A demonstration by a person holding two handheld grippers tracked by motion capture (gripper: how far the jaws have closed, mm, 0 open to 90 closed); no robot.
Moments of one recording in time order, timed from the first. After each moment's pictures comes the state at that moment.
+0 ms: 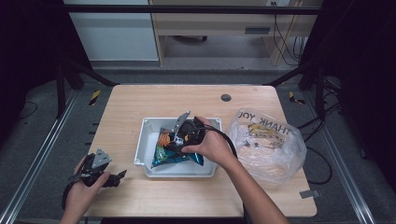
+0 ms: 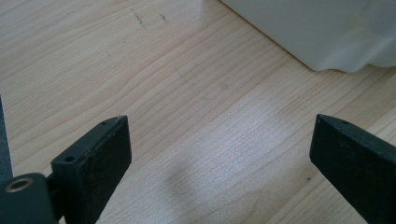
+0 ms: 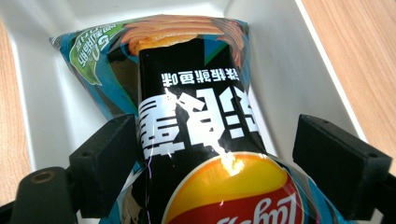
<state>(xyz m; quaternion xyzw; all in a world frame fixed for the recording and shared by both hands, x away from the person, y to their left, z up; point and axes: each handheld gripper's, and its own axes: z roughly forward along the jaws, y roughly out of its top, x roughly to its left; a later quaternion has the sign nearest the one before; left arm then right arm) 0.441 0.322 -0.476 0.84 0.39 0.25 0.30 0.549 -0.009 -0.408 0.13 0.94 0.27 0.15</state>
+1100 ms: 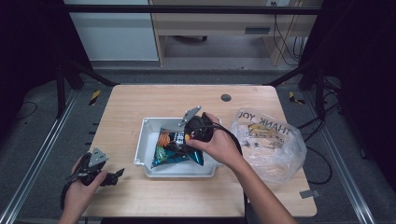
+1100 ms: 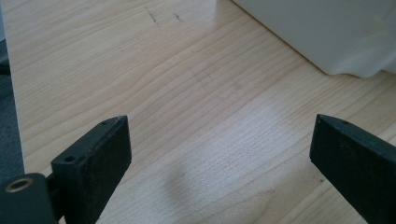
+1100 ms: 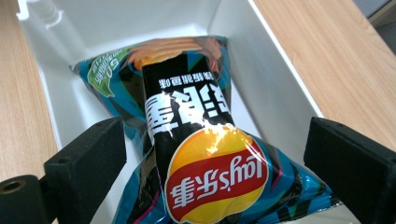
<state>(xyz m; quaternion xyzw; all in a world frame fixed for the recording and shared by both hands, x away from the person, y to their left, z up) 0.443 0.331 -0.475 0.82 0.41 0.25 0.30 0.538 -0.030 -0.381 0.17 0.92 0.30 0.16</state>
